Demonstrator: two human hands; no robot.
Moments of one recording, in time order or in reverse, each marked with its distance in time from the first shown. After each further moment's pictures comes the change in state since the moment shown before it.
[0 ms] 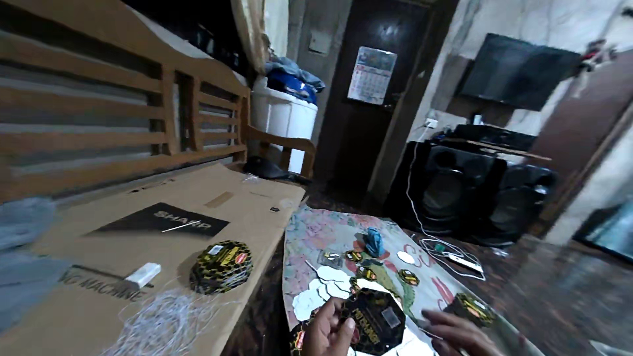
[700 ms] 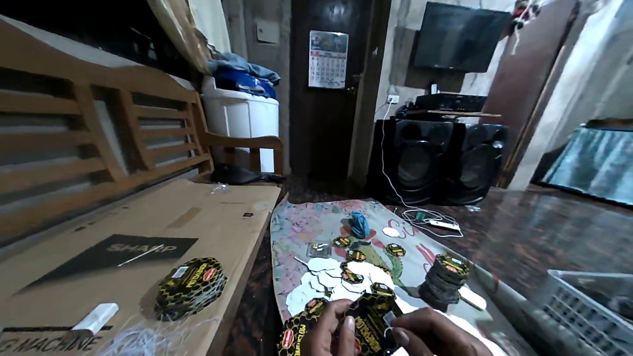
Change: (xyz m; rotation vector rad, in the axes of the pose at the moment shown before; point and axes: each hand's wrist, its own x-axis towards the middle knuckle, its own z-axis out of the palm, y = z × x) left_hand -0.022 0.011 0.028 0.299 -0.051 0.208; right_hand -0.023 -0.012 0.010 -0.085 0.037 0.064
